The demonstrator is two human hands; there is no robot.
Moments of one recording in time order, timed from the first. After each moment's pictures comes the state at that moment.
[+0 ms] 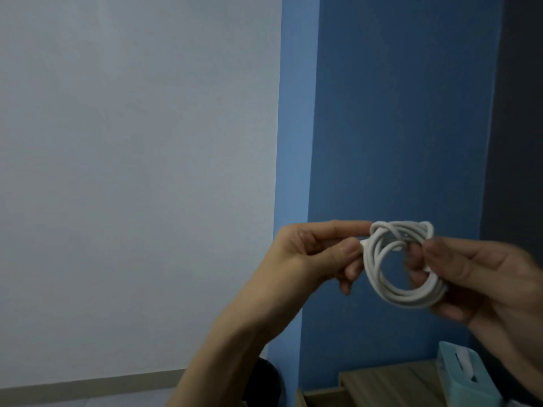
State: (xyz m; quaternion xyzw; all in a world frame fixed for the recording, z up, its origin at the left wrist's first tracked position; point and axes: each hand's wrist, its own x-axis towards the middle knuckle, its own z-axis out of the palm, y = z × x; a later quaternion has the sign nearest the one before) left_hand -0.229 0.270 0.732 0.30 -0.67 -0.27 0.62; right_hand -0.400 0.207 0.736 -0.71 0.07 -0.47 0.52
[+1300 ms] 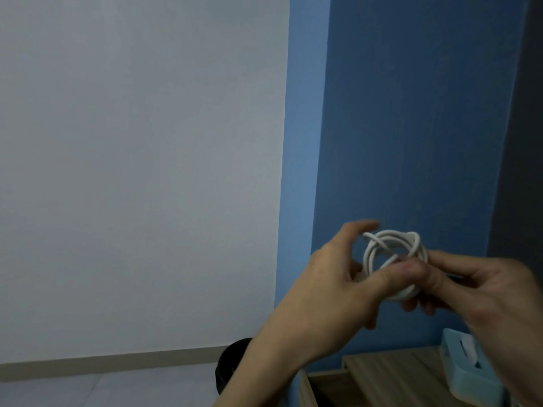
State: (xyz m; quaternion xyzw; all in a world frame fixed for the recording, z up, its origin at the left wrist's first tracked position) left_hand -0.250 0.267 0.705 0.48 -0.64 -0.14 0.58; right_hand -0.392 0.207 0.717 -0.76 0.16 -0.49 0.39
